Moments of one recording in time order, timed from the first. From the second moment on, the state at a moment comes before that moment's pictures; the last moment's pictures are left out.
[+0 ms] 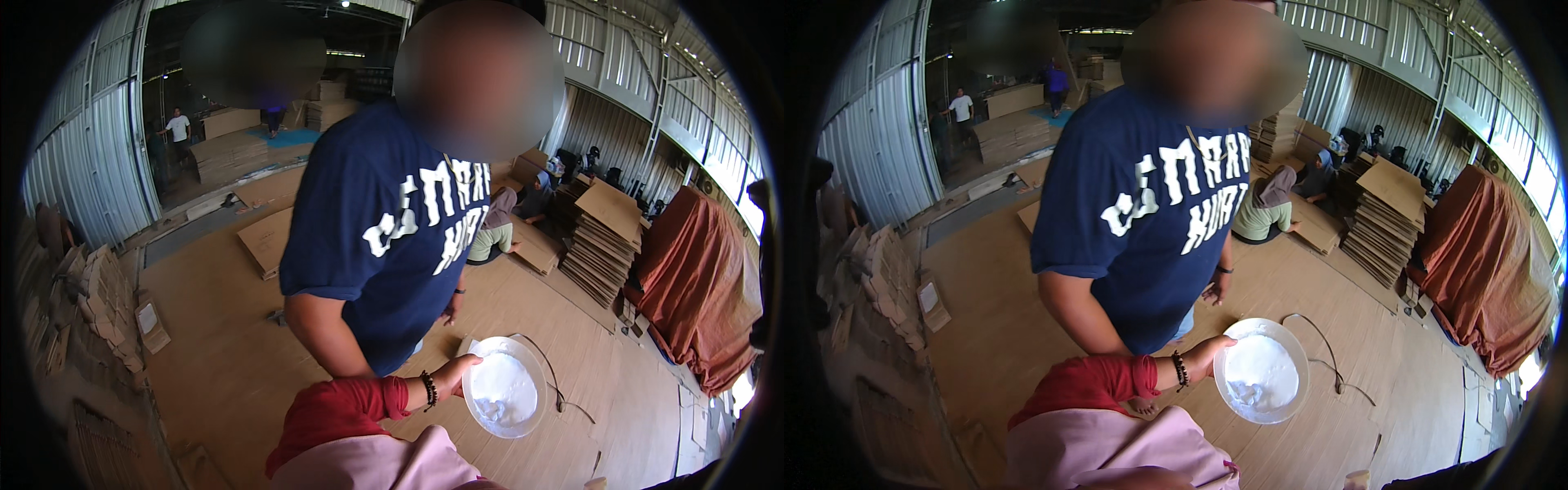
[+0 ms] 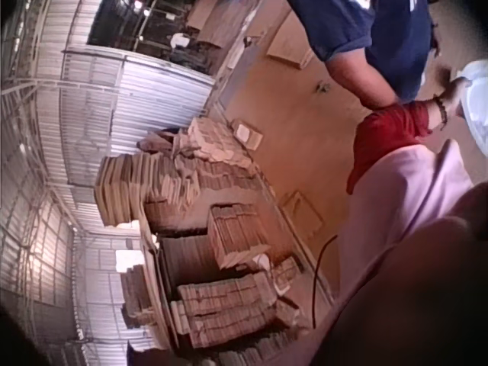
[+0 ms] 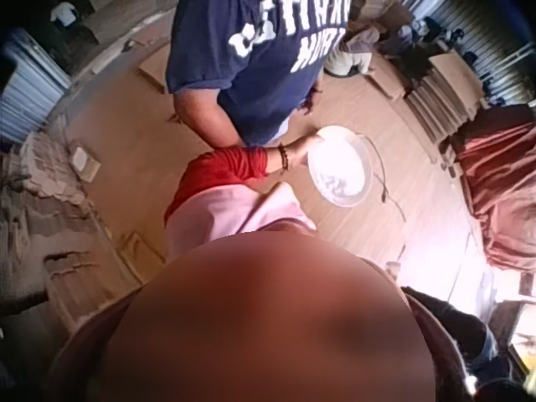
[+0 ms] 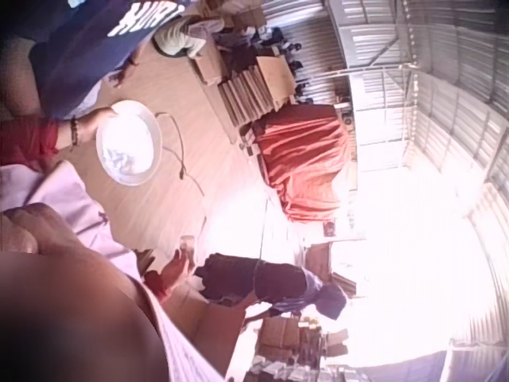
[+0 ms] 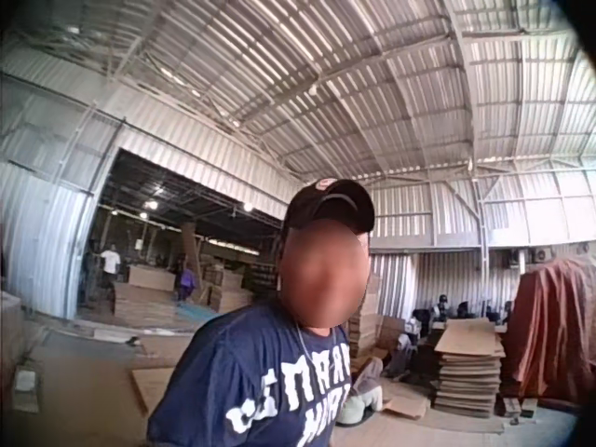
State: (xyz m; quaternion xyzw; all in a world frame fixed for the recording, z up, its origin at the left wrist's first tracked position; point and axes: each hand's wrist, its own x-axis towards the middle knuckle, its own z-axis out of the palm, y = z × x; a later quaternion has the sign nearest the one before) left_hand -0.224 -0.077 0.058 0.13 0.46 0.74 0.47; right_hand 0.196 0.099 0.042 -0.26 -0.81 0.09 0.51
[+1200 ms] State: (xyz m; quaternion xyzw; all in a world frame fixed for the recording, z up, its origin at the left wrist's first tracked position) left_hand -0.161 0.057 0.026 0.17 0.39 0.67 0.61; right_hand 0.265 0.077 -0.078 -0.57 -0.45 0.29 0.63
